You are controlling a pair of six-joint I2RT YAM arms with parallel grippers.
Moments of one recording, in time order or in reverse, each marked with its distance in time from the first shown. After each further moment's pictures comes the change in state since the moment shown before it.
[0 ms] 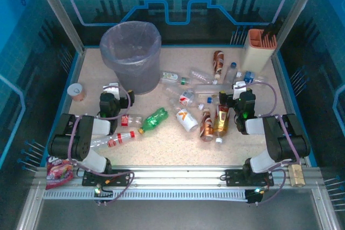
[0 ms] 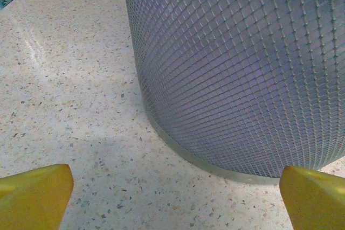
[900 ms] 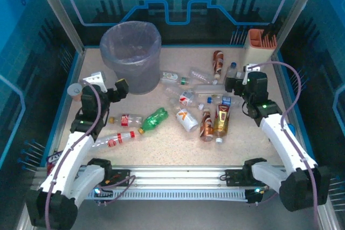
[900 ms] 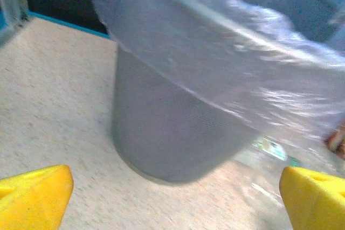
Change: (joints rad) left arm -0.080 -0.706 0.336 -1.040 0.020 -0.299; right arm 0.069 -0.486 0.492 -1.197 0.081 0.270
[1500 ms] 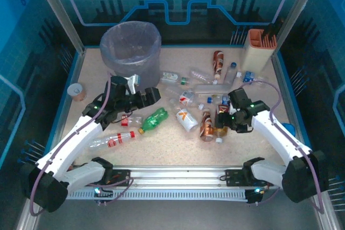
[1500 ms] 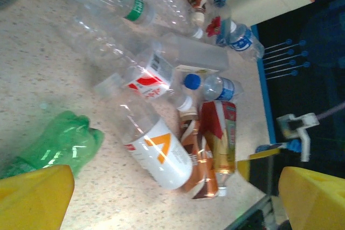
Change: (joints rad) left arm -0.293 0.216 0.196 -0.223 0.413 -0.363; right arm 0.144 0.110 -0.089 -0.550 -0.269 0.241
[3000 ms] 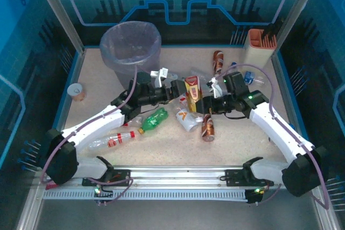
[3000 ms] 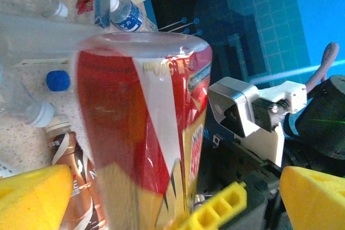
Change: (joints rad) left arm -0.206 0.290 0.032 0.565 0.135 -0.261; right arm 0.100 0.051 0.224 0.239 -0.567 -0.061
